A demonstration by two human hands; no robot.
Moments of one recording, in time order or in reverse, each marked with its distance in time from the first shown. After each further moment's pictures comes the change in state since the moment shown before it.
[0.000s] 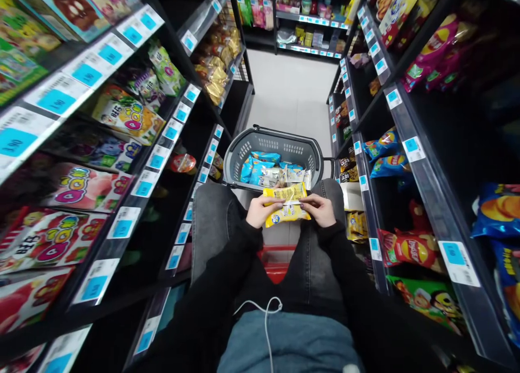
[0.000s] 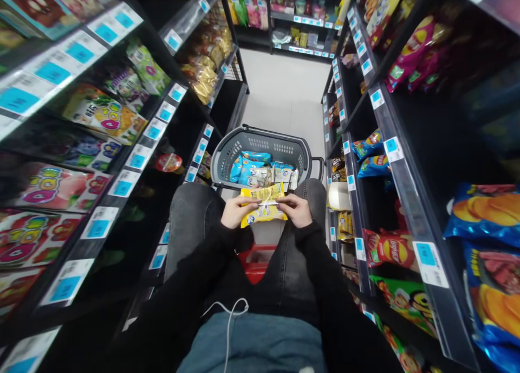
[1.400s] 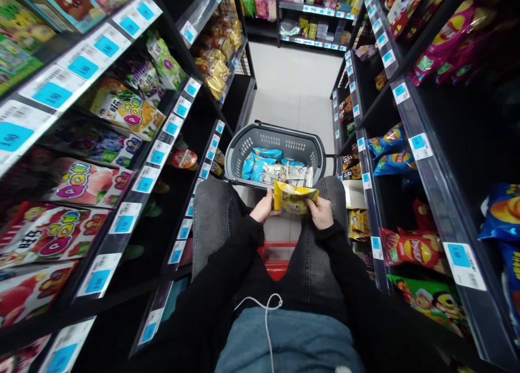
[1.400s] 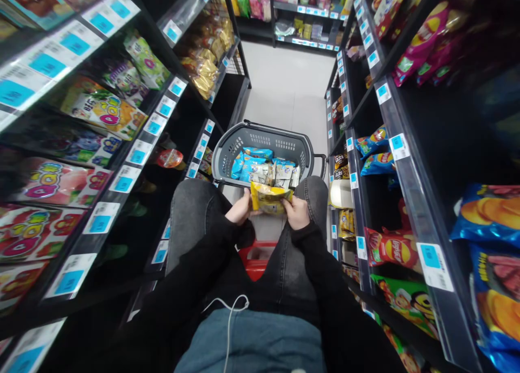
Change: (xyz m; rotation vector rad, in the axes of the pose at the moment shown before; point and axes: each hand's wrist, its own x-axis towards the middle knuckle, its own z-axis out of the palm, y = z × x) left_hand 0.009 -0.029 0.008 -0.353 -0.071 -0.505; right_hand -0.005 0.007 0.002 -0.330 0.090 -0.073
